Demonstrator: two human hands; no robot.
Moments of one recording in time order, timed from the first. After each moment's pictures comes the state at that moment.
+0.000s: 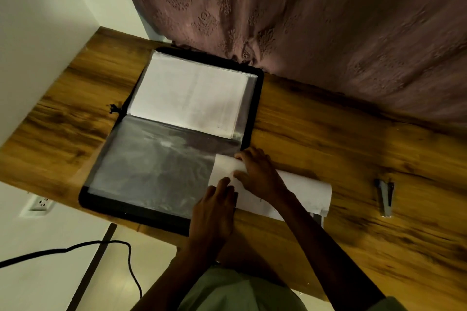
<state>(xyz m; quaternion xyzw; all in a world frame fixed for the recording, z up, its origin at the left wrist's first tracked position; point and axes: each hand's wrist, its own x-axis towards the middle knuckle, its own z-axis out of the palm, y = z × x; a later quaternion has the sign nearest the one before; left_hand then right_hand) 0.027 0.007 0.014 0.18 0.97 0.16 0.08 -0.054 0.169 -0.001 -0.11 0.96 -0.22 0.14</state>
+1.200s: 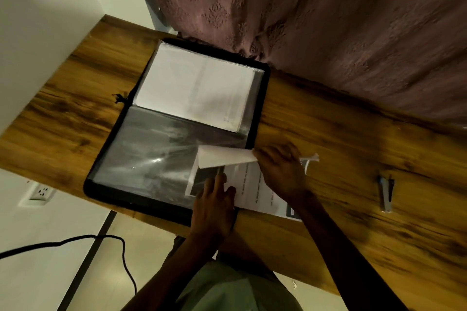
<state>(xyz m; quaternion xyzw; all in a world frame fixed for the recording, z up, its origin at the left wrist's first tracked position) 0.032 -0.008 0.008 0.16 0.98 0.07 0.12 -0.035 0.207 -0.014 -0.21 0.97 -0.02 -0.13</state>
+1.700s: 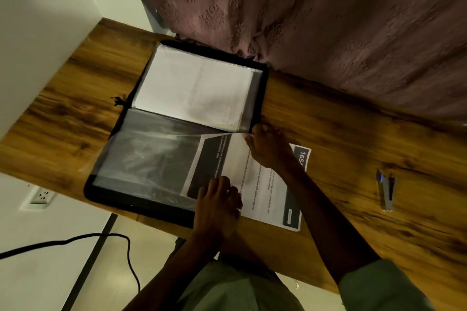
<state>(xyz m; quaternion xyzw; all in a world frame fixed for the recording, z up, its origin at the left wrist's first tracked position) 0.030 0.001 0.008 0.16 0.97 0.06 0.17 -0.104 0.175 -0.013 -0.06 0.99 -0.06 0.07</state>
